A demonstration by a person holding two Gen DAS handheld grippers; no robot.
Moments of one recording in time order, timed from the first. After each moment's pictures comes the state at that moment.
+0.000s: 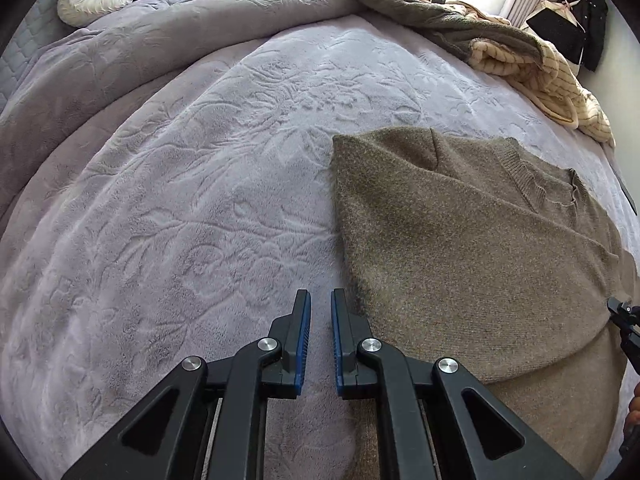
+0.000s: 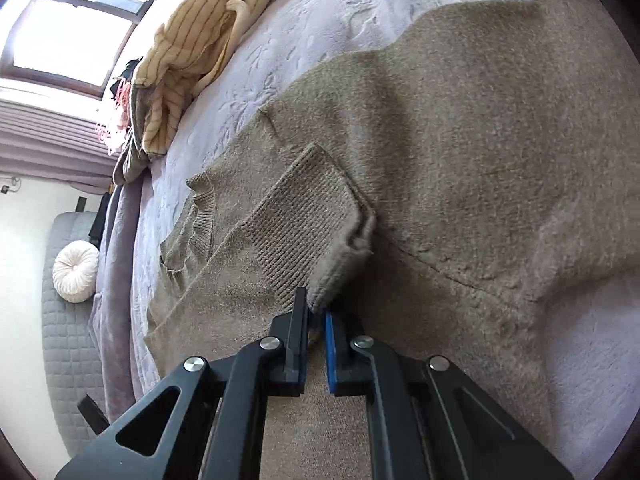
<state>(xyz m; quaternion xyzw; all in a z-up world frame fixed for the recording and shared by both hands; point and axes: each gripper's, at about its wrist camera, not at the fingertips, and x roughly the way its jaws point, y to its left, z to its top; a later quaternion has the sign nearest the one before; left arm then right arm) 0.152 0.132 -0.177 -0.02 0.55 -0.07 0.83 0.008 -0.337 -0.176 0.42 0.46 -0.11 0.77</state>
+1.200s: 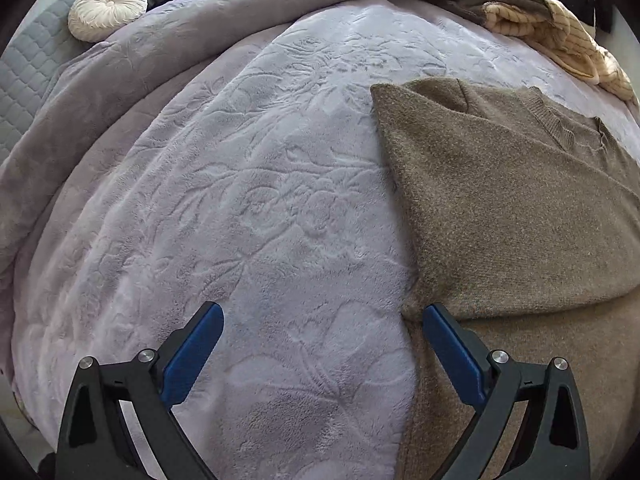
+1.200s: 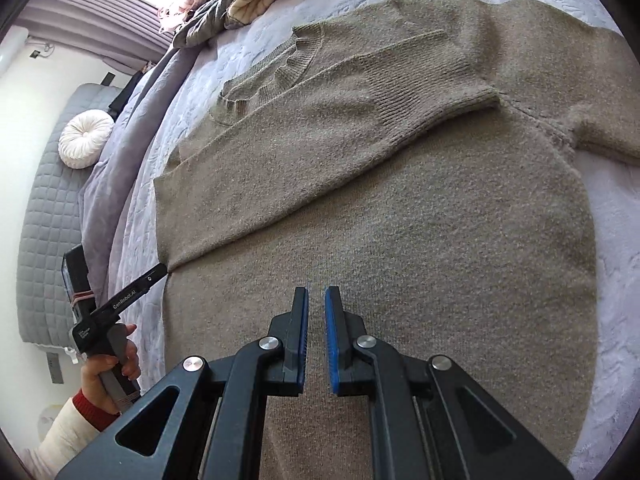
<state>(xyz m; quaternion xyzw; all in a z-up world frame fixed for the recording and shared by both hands) 0.117 0.133 -0.178 0.06 0.57 -0.01 0.82 -0.044 -0.234 -0.157 0.28 0.56 0.01 0.78</state>
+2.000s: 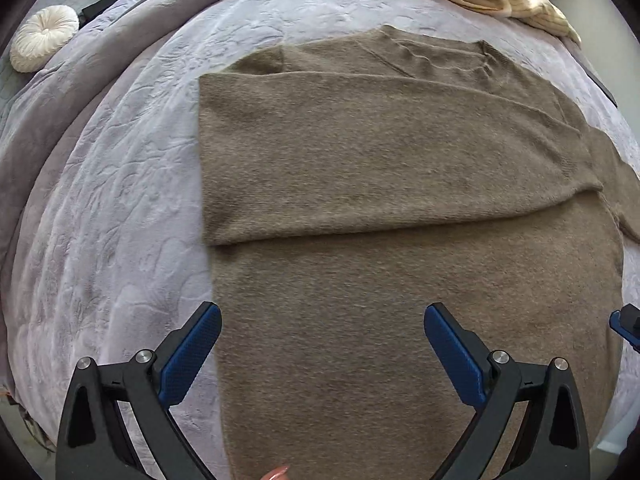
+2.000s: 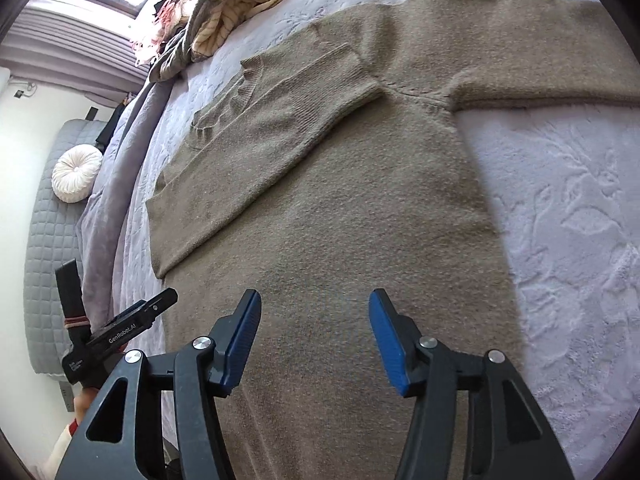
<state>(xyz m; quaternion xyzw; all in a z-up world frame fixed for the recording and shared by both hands) 0.062 0.021 -0.152 0.09 0.61 -0.10 0.78 -0.099 -0.280 -0.140 0.32 0.54 -0.04 0.78</state>
